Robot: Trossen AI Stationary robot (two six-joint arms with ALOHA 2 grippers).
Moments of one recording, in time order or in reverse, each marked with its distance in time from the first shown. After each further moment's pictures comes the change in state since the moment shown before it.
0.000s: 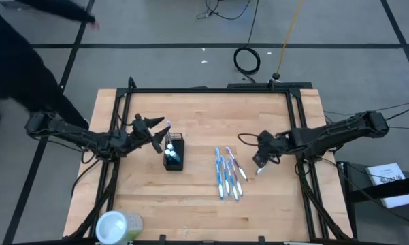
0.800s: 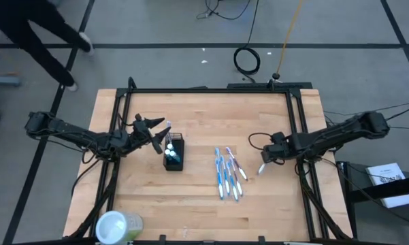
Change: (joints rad) left arm 0.001 0.000 0.000 -0.029 0.002 -0.004; right arm -0.012 0.007 -0.242 -0.066 0.012 0.445
